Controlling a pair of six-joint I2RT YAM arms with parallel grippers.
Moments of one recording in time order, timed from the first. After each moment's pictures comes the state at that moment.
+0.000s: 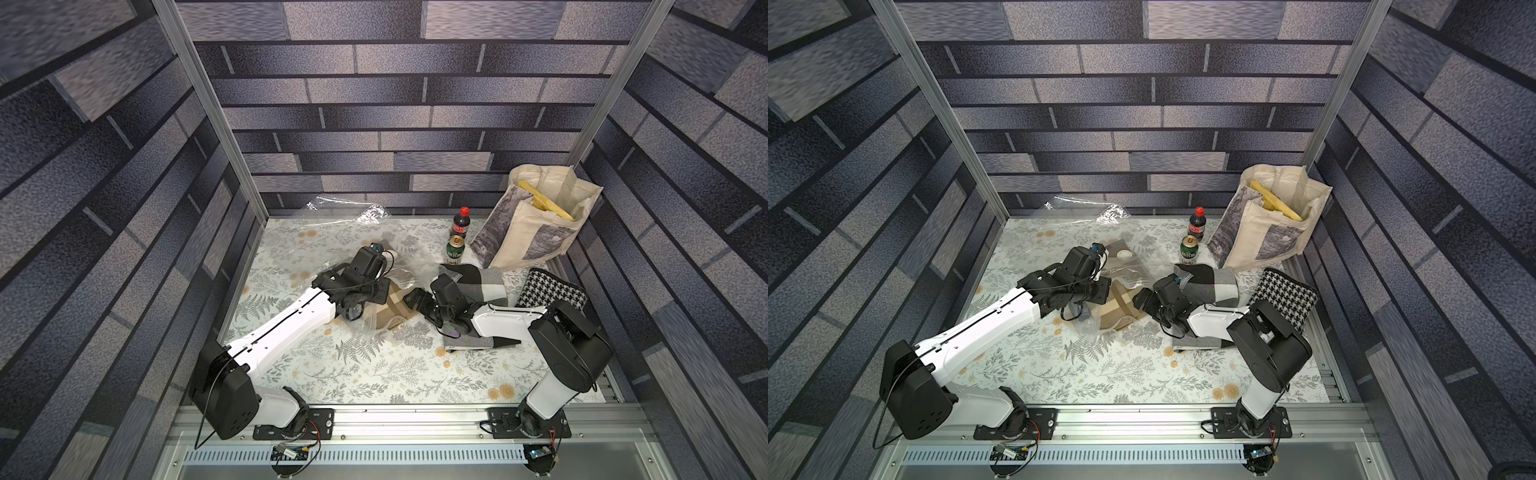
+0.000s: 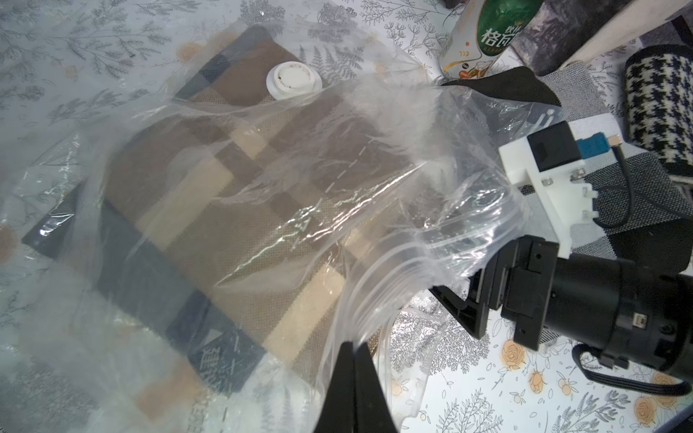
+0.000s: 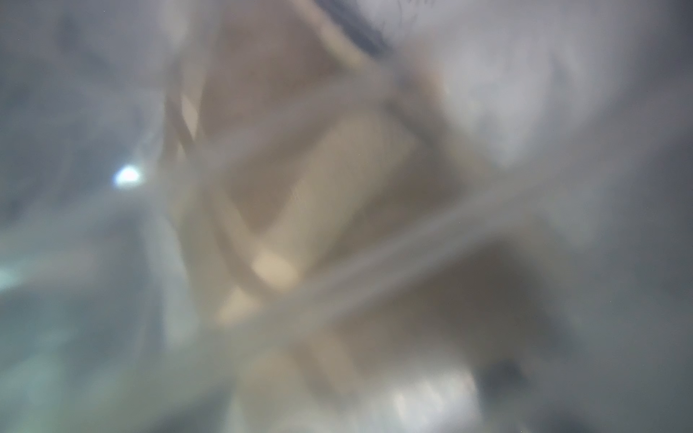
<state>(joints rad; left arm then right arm) -0.66 1.38 1.16 -0.65 -0.06 -0.33 0.72 1.69 0.76 0.20 -0.11 1.11</state>
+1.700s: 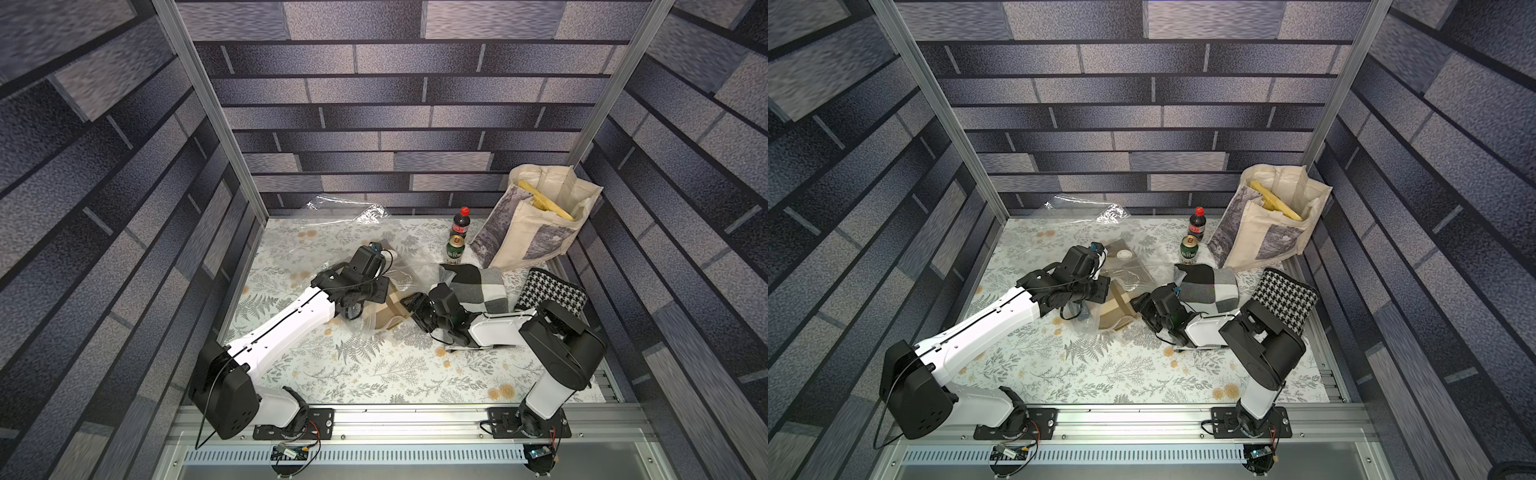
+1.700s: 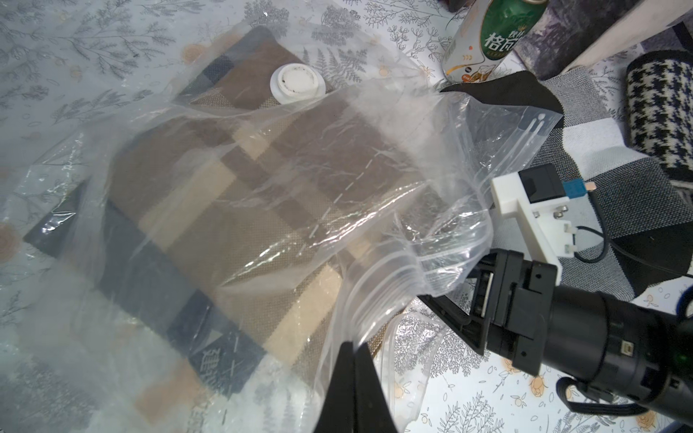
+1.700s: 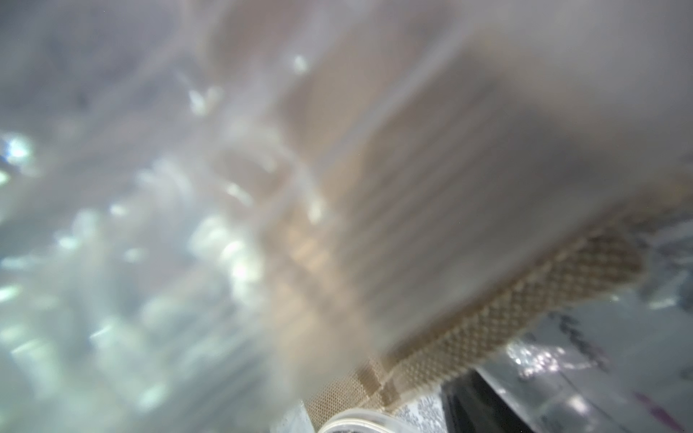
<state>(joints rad) -0.65 1.38 1.16 -0.65 -0.05 -0.33 0.78 1.67 0.67 0.38 -0.11 1.38</state>
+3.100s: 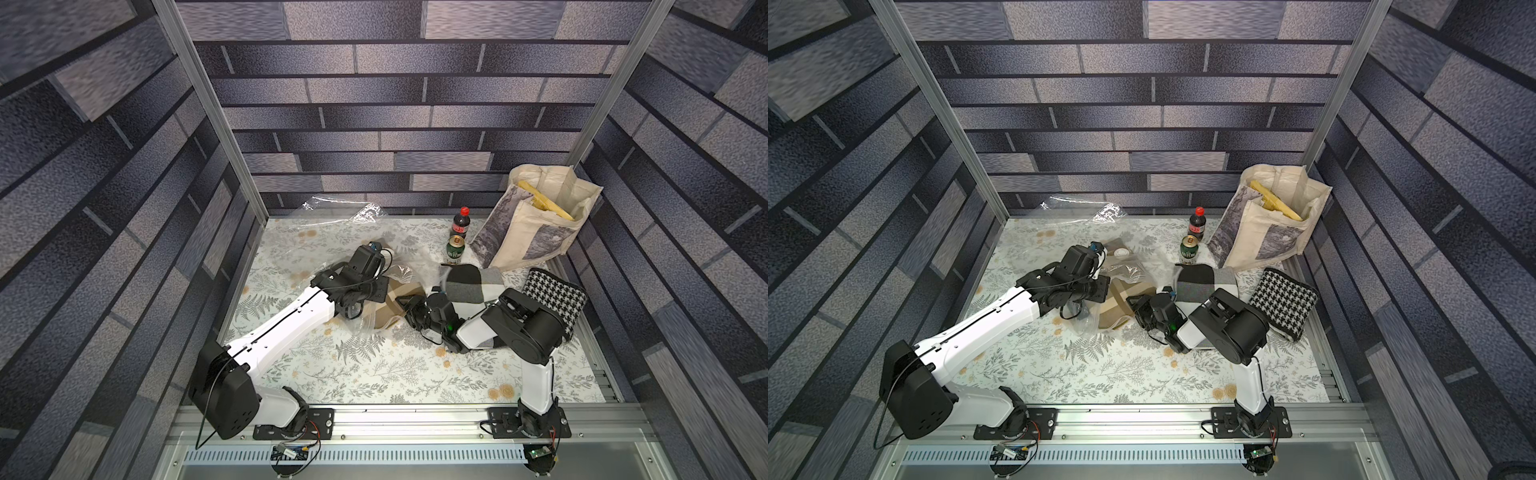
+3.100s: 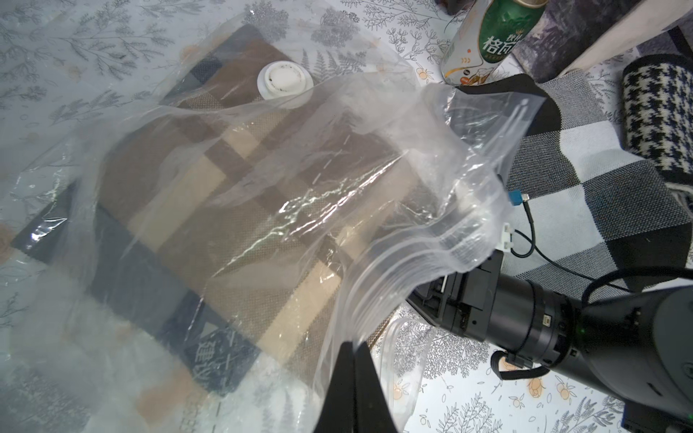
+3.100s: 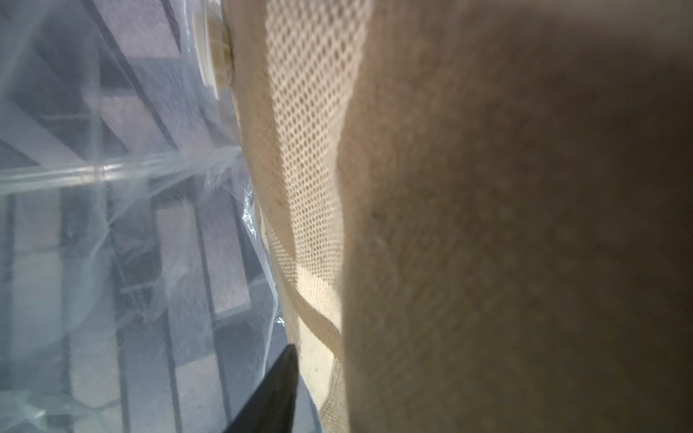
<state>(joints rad) -0.64 1.38 1.16 -0.64 -0.05 -0.33 0.78 1.96 0.64 0.90 -0.11 1.57</state>
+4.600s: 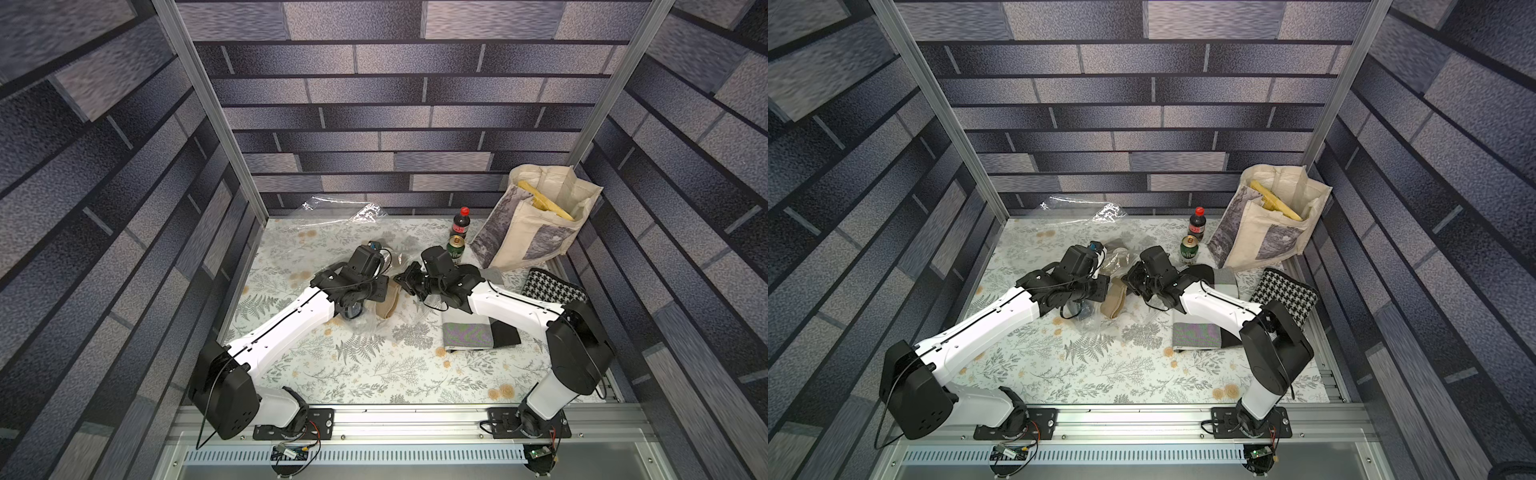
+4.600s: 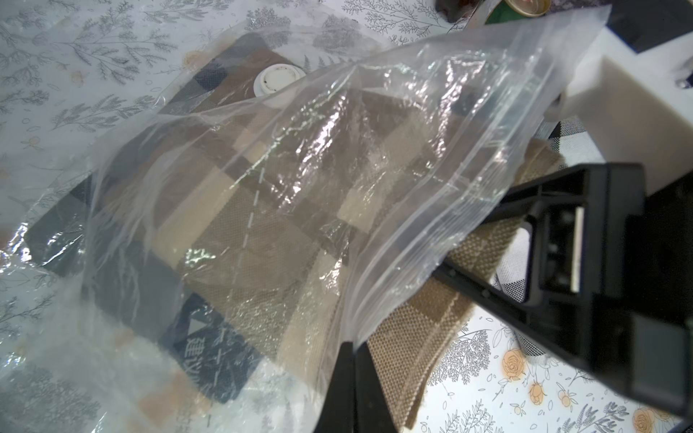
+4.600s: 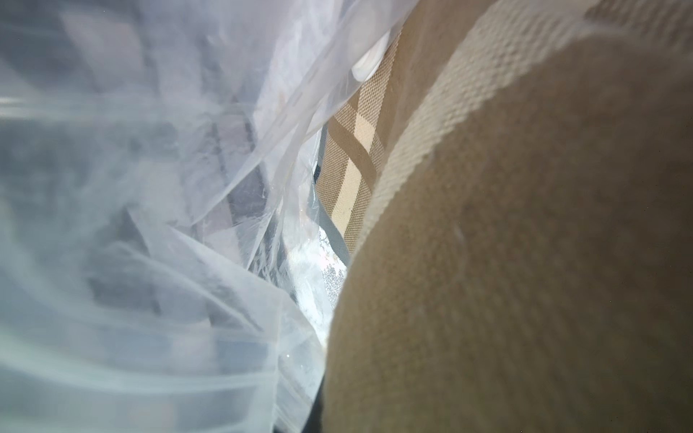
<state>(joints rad) -0.63 1.38 1.15 -0.62 -0.05 -0.33 0.72 1.65 1.12 -0.07 -0.23 1.32</state>
